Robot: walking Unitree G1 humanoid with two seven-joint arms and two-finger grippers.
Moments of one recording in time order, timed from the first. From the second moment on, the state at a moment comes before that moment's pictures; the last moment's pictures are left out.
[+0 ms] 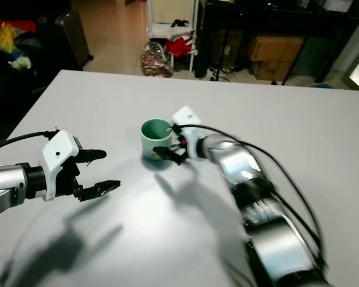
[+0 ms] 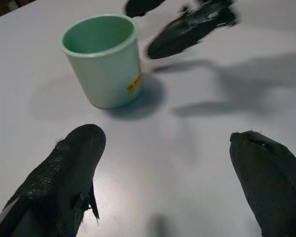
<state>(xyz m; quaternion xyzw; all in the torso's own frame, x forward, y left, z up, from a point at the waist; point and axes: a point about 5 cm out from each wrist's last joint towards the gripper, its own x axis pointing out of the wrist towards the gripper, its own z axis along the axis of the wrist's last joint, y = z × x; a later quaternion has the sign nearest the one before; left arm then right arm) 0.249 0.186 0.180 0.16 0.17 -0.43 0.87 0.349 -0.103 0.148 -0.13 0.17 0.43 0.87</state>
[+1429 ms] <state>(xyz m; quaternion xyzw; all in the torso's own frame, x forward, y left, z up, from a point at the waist) 0.245 0.180 0.152 0.09 0.10 -0.11 0.98 0.226 -0.178 0.141 -0.01 0.03 0.01 1.00</state>
